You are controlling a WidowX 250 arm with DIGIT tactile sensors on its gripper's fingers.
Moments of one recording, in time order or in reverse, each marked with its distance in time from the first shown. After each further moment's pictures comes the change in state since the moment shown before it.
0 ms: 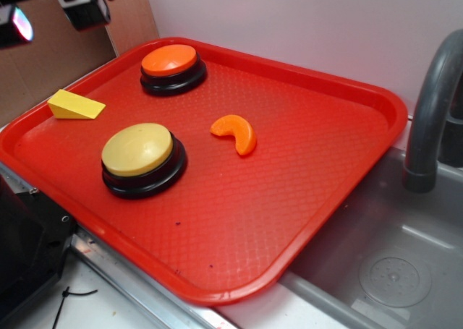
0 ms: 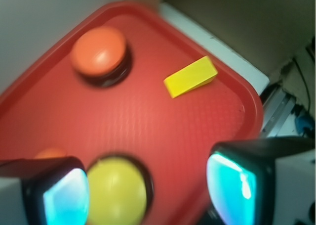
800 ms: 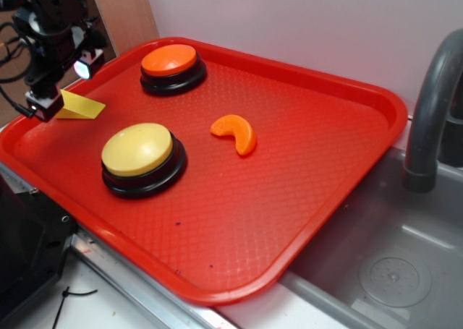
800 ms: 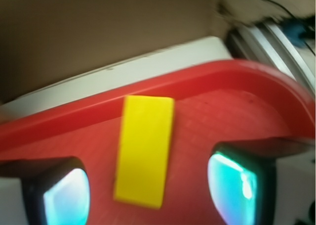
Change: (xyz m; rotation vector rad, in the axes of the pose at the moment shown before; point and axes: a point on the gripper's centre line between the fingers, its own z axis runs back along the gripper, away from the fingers) arm 0.040 0.044 -0.114 0.260 -0.266 0.891
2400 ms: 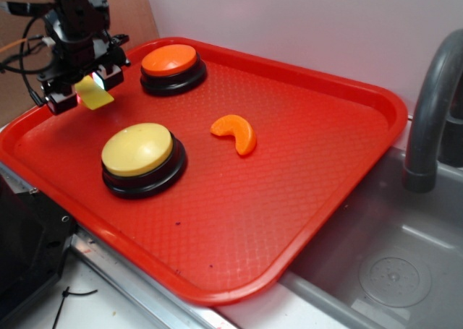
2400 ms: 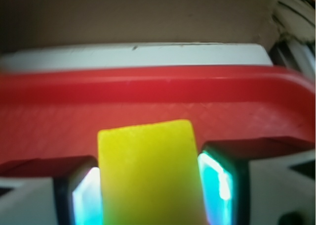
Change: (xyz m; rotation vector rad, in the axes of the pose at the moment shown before) arm -0.014 -0.021 0.002 -0.050 0.057 -0.460
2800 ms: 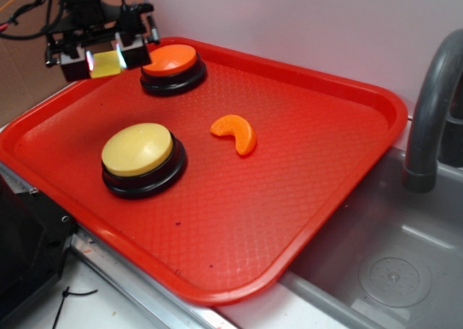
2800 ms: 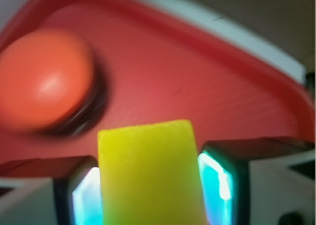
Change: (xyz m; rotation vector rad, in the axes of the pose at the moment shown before) arm -0.038 -0.027 0.070 -0.168 0.260 -0.474
